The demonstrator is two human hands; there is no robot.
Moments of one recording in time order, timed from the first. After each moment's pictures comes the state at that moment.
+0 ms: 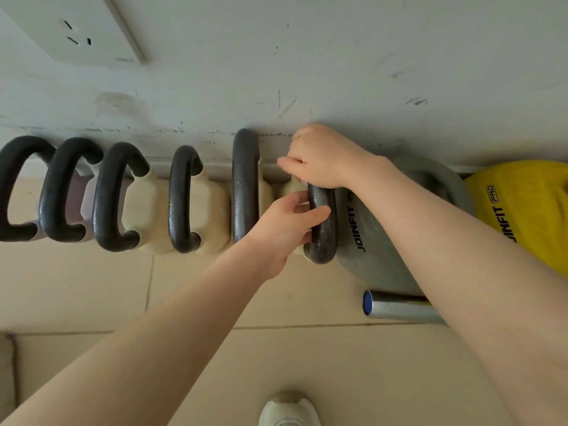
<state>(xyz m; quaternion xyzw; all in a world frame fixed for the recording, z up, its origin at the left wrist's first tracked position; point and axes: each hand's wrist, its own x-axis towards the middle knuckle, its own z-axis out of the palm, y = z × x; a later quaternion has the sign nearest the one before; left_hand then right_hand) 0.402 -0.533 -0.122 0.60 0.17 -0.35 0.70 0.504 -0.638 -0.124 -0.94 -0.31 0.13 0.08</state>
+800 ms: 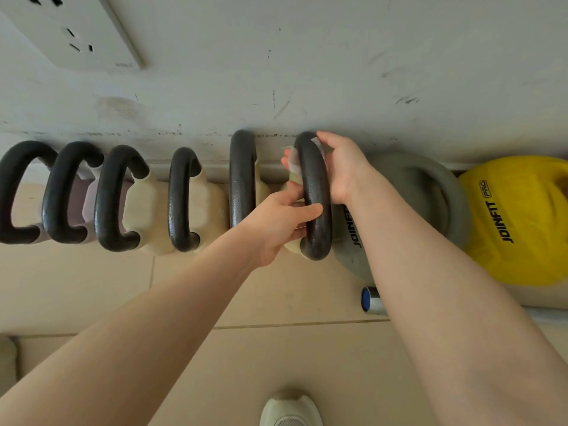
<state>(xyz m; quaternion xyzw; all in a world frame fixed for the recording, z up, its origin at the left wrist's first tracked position) 0.408 -0.528 -0.121 0.60 0.14 -0.37 0.70 0.481 -0.650 -0.130 -0.38 0.31 0.31 0.82</state>
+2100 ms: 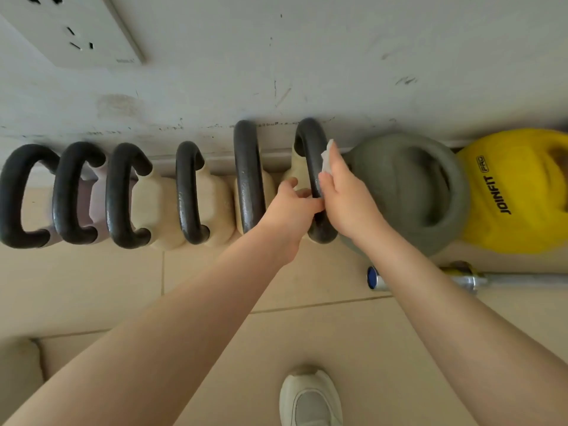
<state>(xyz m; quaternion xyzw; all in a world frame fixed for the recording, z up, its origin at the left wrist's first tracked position) 0.396 -0.534 -0.108 0.63 0.23 -0.34 0.66 0.400 -0.637 -0.125 -0.90 0.08 0.12 0.42</state>
